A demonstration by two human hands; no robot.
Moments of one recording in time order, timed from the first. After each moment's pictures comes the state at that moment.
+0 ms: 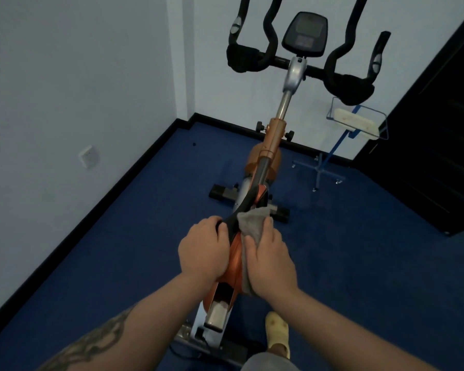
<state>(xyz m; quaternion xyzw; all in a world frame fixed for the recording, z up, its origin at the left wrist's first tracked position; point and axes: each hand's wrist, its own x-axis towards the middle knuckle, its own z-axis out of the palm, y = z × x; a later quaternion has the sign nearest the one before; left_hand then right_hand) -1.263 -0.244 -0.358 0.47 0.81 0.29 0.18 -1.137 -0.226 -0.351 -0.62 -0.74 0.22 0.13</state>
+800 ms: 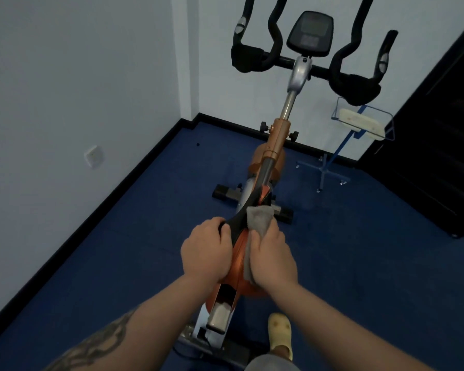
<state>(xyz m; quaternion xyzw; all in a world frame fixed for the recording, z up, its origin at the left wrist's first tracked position) -1.265 -0.244 -0.363 0.47 0.81 0.30 0.17 -1.148 -0.213 -0.346 -0.66 -0.70 0.26 0.10</state>
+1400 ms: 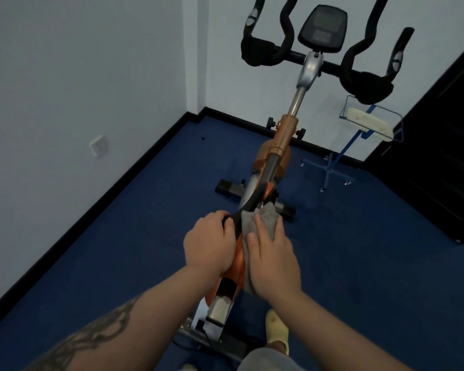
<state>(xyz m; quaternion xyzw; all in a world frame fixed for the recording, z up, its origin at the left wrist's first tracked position) -1.264 -0.243 -0.361 0.47 0.81 0.30 0.17 -1.138 -0.227 -0.349 -0.58 -0.79 0.19 0.08</state>
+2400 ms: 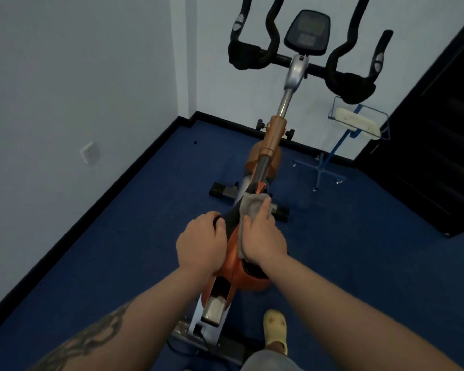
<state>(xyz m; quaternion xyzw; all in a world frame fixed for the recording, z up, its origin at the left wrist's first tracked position) -1.264 -0.245 -0.361 0.46 0.82 0.30 0.17 -1.159 -0.188 -0.341 -0.65 -0.71 0.25 0.04</state>
